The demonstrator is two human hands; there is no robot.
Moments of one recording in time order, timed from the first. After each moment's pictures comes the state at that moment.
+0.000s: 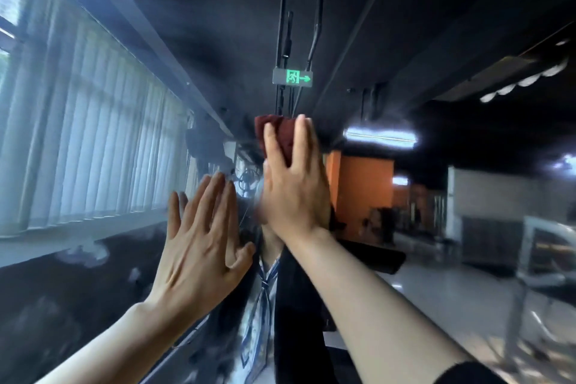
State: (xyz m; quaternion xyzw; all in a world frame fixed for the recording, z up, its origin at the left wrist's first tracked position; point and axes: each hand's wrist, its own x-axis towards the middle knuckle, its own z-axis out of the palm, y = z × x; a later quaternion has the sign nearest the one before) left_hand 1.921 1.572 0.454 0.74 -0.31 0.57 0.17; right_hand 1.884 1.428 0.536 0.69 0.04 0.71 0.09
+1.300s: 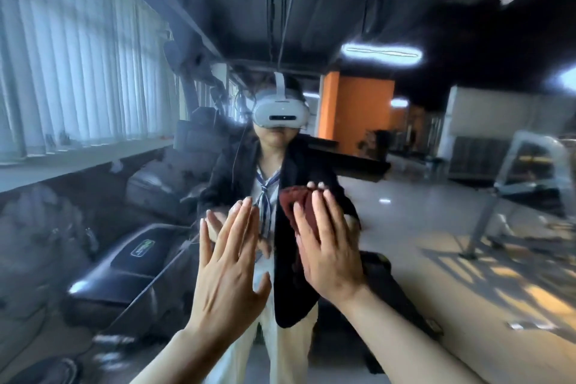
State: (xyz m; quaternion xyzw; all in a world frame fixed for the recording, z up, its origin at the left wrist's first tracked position) left_hand 1.846 1.522 0.295 0.81 -0.38 0.40 0.22; right_hand 1.813 1.325 0.298 0.76 0.08 0.62 0.19
